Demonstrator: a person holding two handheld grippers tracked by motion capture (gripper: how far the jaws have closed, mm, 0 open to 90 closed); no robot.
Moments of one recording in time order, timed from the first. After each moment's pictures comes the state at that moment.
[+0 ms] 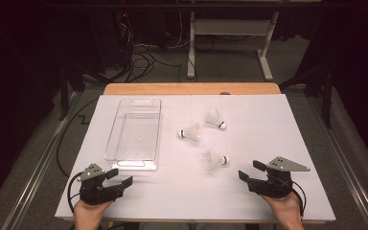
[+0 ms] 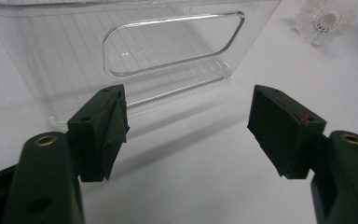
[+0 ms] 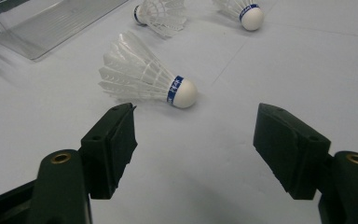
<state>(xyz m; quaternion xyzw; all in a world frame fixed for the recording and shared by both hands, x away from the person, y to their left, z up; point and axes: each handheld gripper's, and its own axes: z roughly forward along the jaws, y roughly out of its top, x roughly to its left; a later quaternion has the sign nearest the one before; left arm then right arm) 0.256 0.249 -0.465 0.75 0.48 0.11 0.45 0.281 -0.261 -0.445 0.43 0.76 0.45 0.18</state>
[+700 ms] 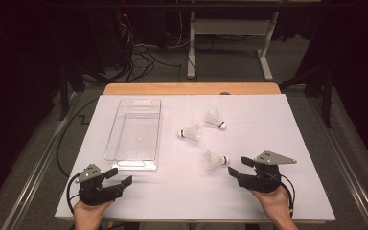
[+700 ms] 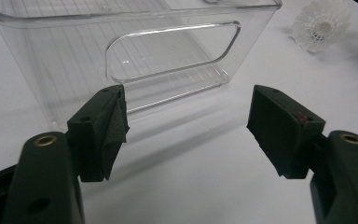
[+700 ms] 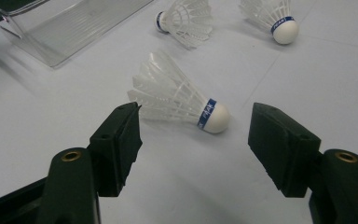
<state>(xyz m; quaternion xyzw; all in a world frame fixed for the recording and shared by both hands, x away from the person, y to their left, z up) 0.253 0.250 -0.464 0.74 0.48 0.12 0.46 0.293 -0.233 -0.436 0.42 0.78 0.45 0.16</state>
